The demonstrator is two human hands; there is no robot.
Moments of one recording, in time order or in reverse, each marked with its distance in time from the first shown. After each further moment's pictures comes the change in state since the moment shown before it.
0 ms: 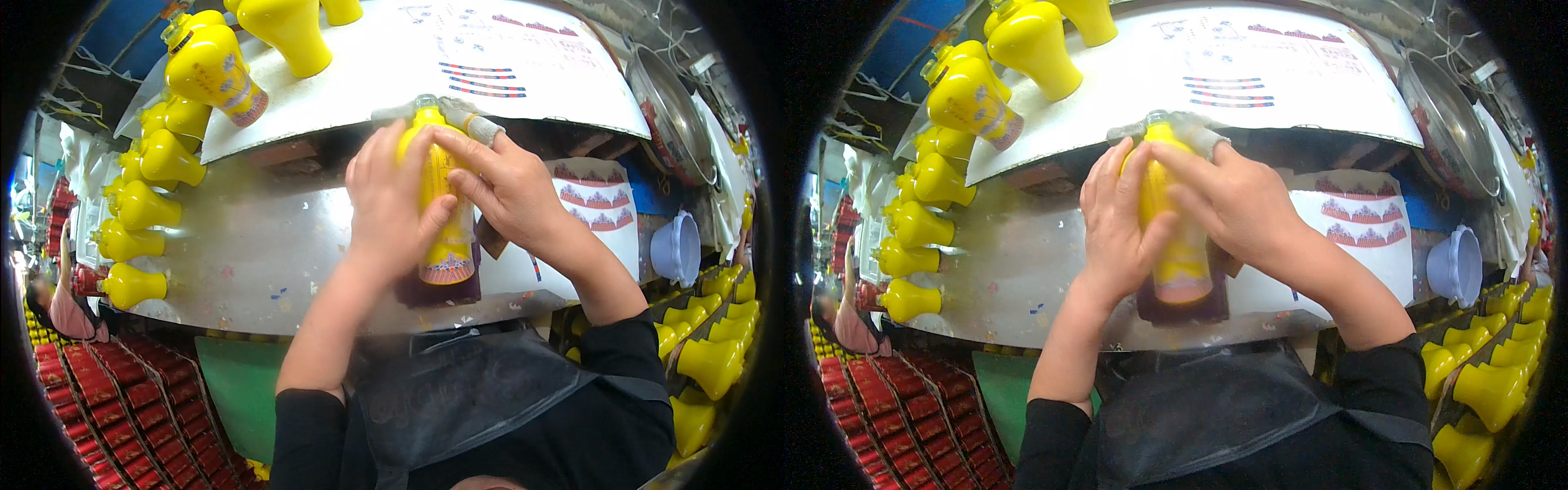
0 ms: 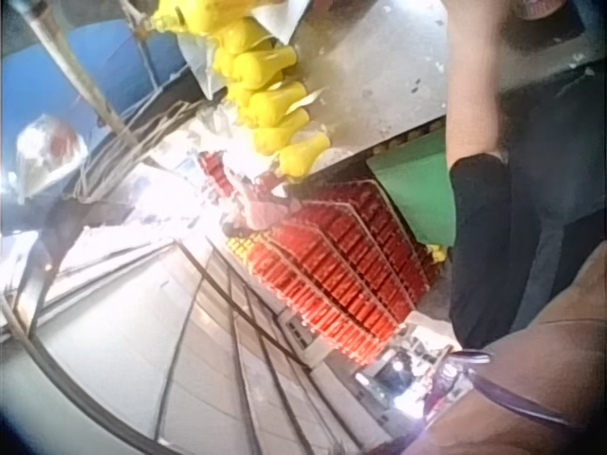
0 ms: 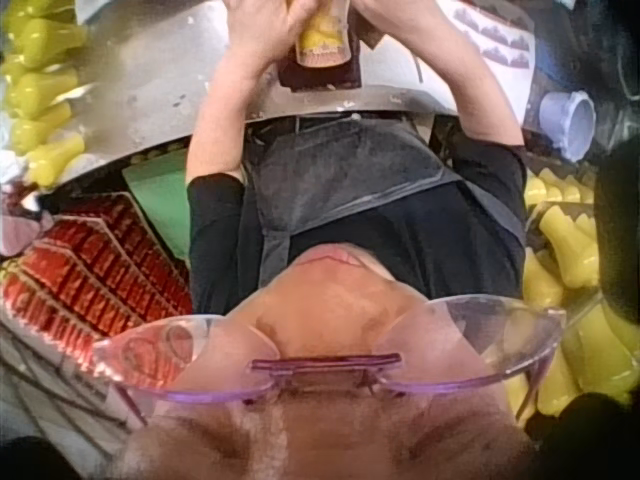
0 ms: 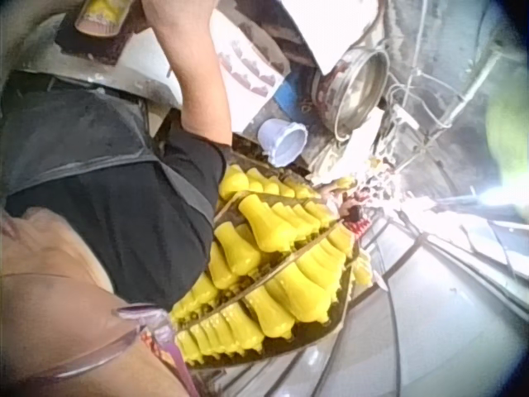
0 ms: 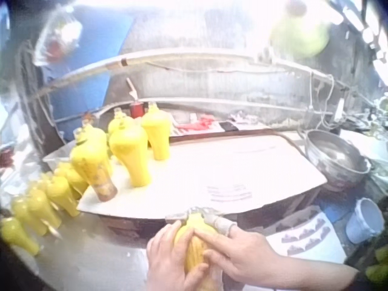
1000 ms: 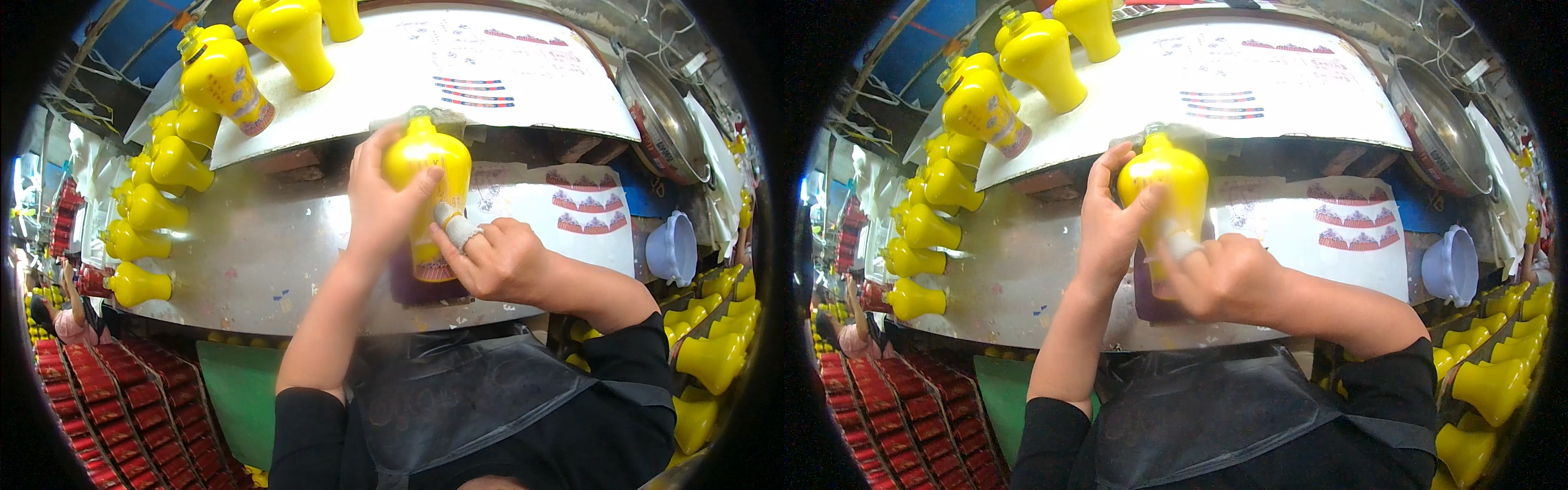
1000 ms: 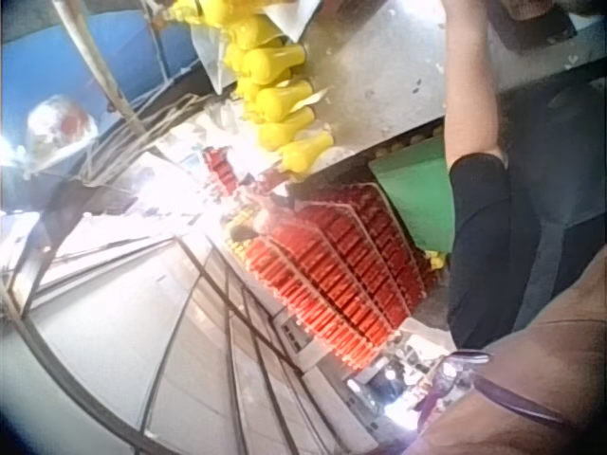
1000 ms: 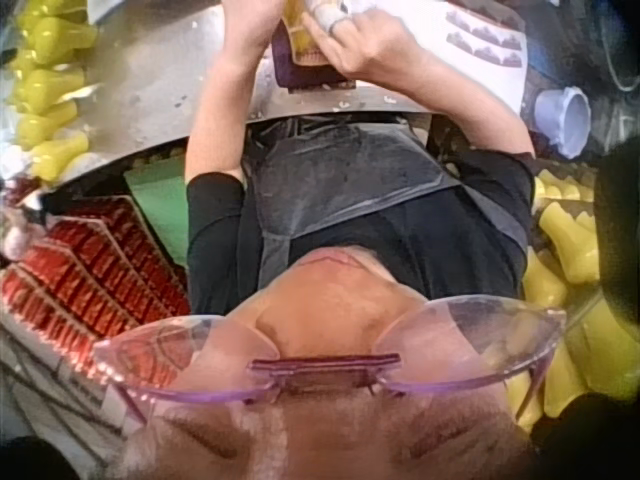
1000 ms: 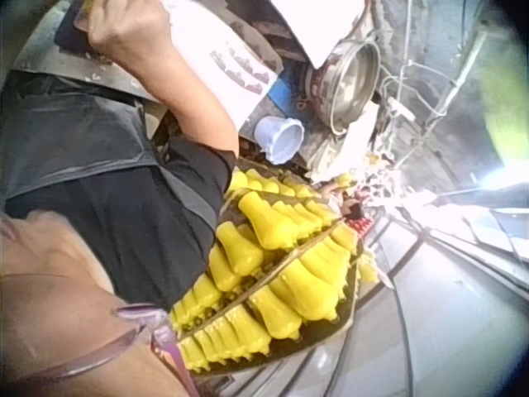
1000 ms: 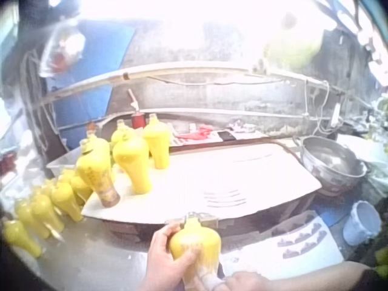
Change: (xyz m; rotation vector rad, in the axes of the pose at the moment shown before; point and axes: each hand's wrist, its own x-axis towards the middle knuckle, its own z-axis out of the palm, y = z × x) left_hand 0.021 0.007 0.003 -0.663 0.139 -0.487; right_hand -0.045 -0.032 -0.008 -0.617 0.019 -0.687
